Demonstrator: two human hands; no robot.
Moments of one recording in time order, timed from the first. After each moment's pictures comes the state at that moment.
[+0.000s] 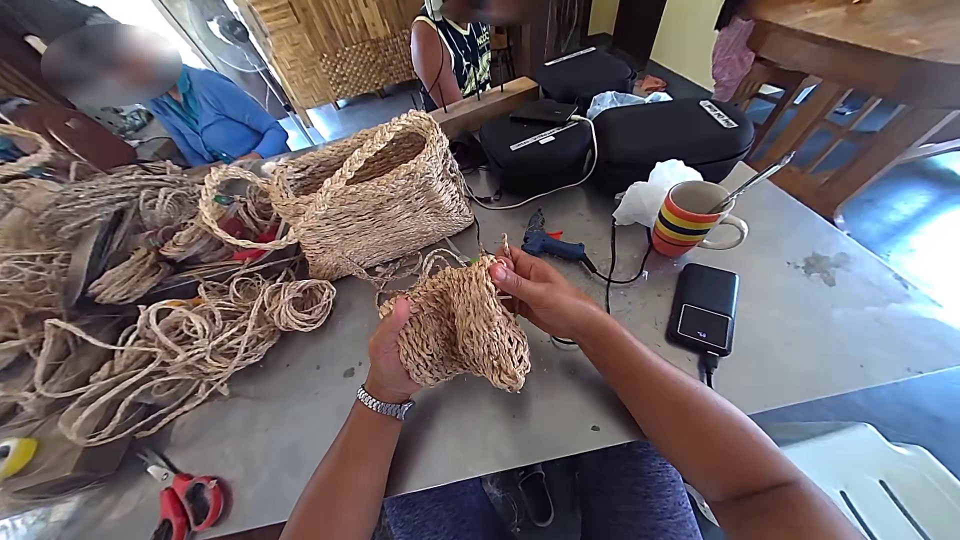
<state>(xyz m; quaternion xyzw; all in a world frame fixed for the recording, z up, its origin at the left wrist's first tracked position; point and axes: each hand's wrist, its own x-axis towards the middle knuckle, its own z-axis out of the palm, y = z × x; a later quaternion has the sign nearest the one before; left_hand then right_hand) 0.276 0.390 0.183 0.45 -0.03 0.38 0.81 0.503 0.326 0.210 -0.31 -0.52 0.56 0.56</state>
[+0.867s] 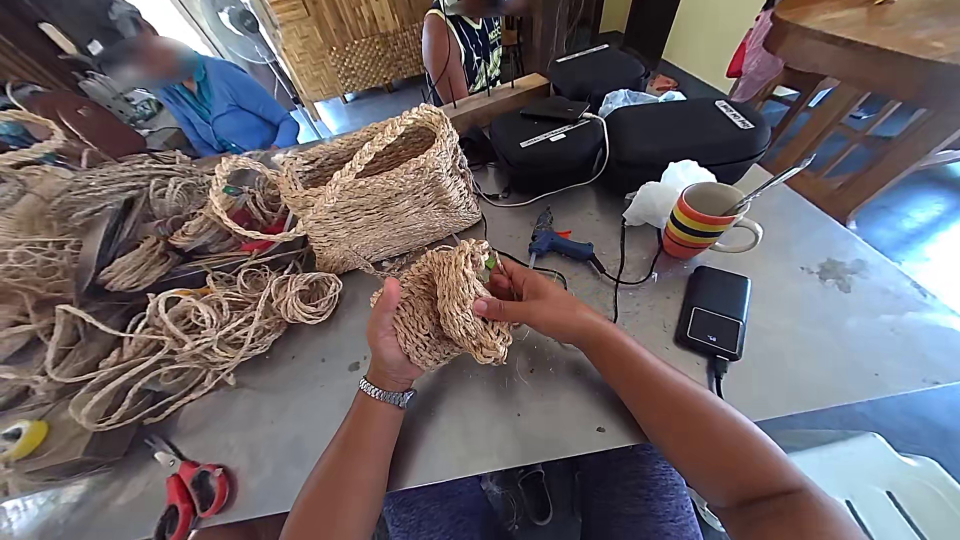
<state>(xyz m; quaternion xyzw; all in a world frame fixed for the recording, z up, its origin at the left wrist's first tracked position) 0.278 0.400 0.184 0.45 0.03 0.45 0.77 0.497 0.328 0.208 -0.41 -0.60 0.50 0.47</state>
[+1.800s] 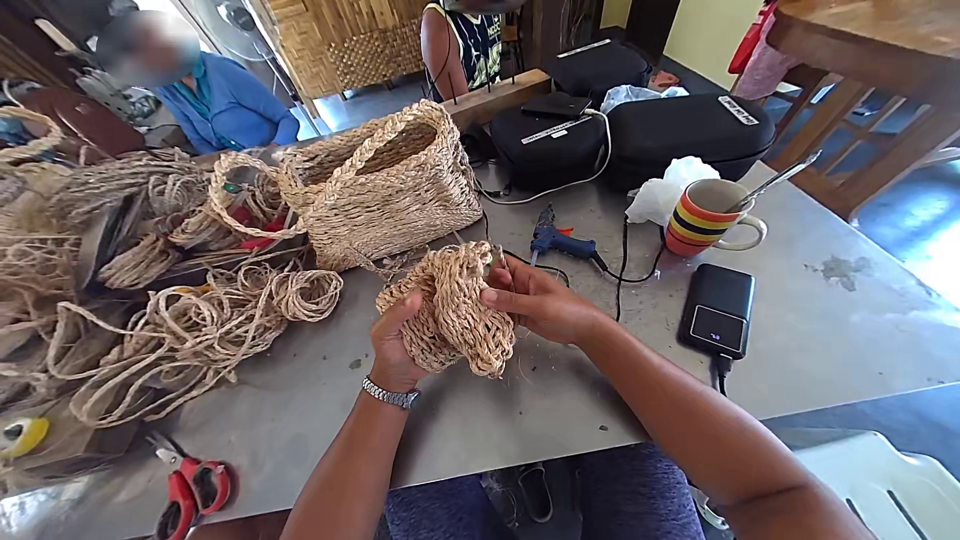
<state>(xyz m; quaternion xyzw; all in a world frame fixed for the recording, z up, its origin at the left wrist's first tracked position) 0.277 0.393 0.182 0.45 -0.01 0.43 0.78 0.495 0.329 0.201 -0.30 -0.55 0.59 0.52</state>
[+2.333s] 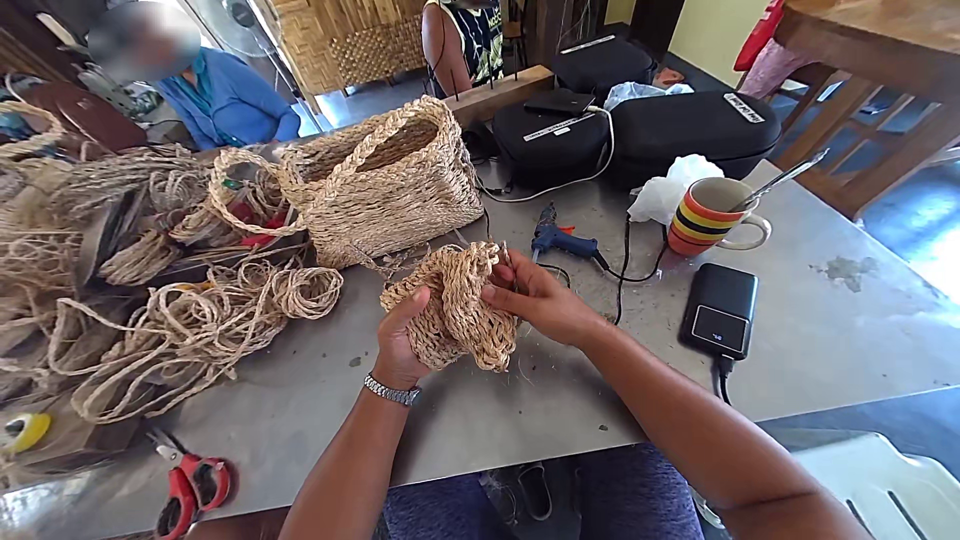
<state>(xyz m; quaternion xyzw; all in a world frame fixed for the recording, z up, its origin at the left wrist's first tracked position) 0.280 0.393 0.182 0.46 0.03 0.44 0.77 0.494 0.329 0.201 -0.37 -0.61 0.48 0.52</state>
